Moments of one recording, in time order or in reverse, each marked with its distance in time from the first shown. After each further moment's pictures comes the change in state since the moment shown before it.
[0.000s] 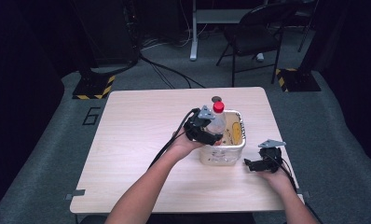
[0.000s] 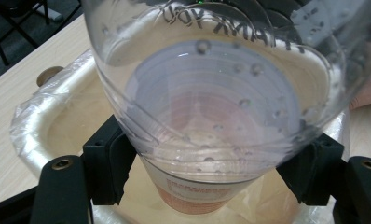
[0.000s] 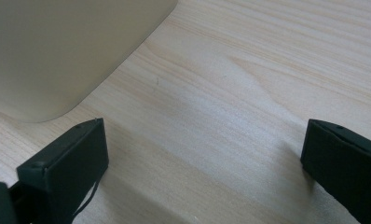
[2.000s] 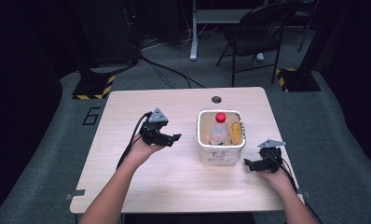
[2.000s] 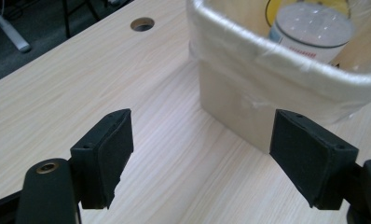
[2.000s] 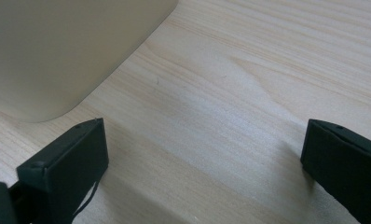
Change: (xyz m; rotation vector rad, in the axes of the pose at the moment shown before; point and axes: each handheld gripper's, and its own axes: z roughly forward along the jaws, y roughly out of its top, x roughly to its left) left arm 0.056 -0.089 -0.094 -0.010 0.164 -0.127; right arm 0.000 0.000 0.000 0.000 0.001 -0.001
